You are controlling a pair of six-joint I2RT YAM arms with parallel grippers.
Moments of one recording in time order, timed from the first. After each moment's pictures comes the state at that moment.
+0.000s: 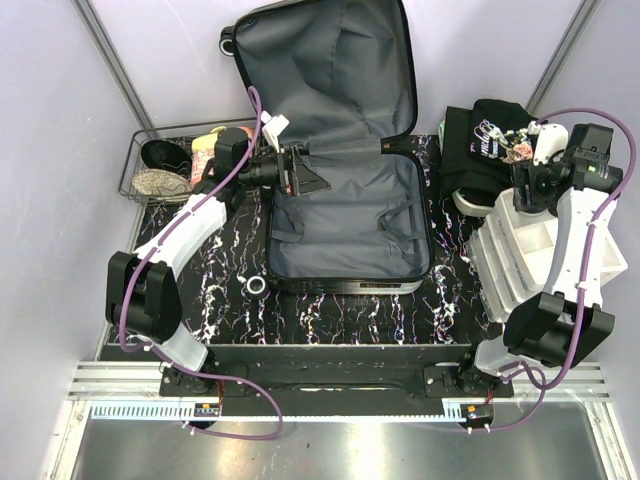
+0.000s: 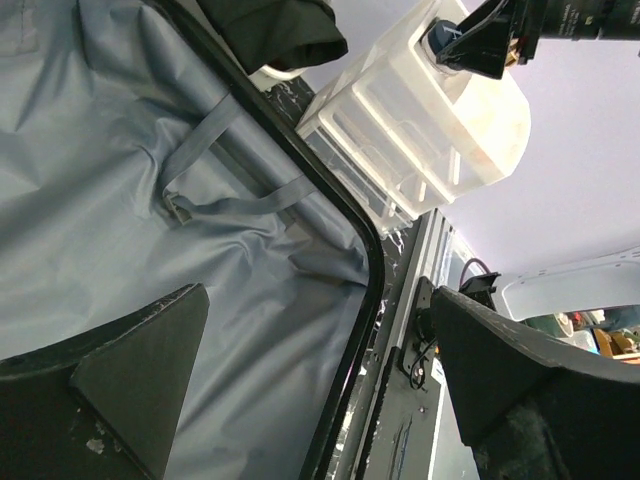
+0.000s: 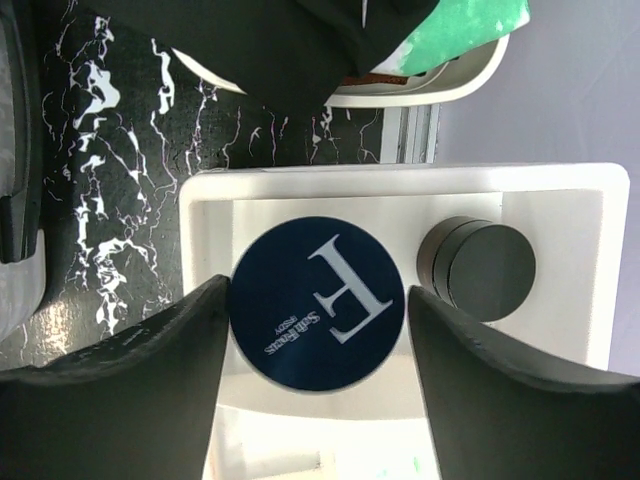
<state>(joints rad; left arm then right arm) -0.31 1.60 1.30 0.08 0.93 -0.56 -0.38 1.47 1.63 -1.02 -0.14 -0.47</state>
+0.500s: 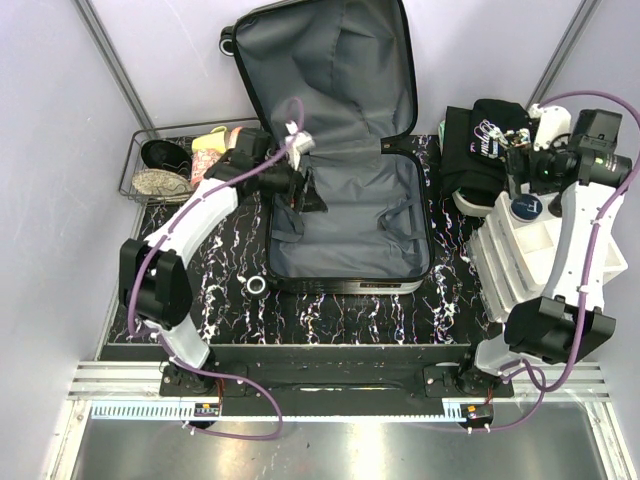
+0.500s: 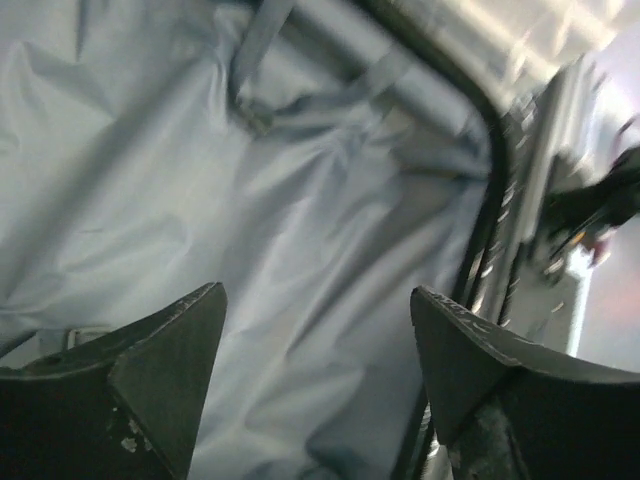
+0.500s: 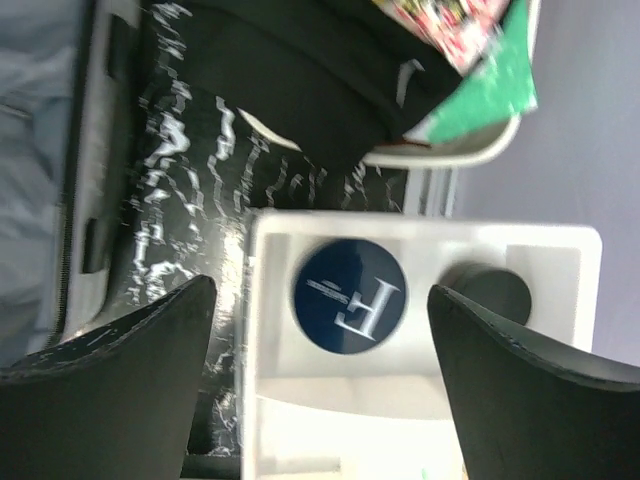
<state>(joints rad) -0.34 1.68 1.46 -0.38 0.89 -0.04 -0.37 1.48 1.75 -1.07 -0.23 -0.47</state>
